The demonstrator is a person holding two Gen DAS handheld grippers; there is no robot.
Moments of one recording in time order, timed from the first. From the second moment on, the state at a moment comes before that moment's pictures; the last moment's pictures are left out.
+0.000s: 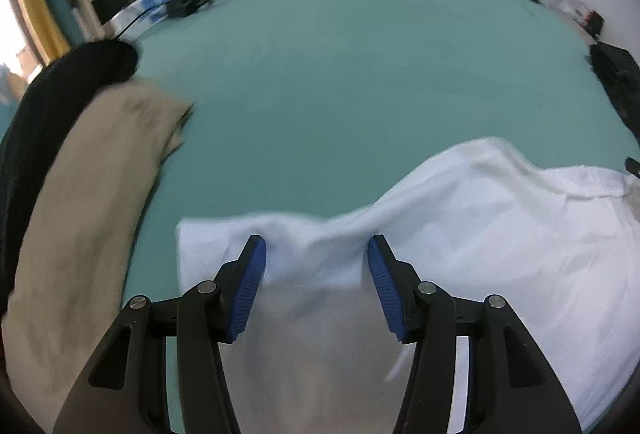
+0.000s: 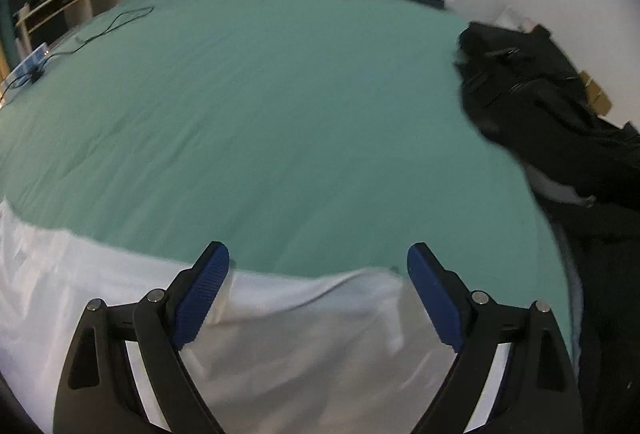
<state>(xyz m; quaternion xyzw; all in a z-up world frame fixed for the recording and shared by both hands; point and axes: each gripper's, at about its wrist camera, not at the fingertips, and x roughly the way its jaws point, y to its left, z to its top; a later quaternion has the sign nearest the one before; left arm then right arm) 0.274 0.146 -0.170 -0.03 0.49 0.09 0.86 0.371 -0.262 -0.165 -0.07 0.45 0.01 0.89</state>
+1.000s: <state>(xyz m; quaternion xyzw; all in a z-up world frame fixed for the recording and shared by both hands) 0.319 0.133 -0.154 -0.03 0.45 0.11 0.89 0.365 -0.278 -0.149 -0.01 0.44 0.01 0.90</state>
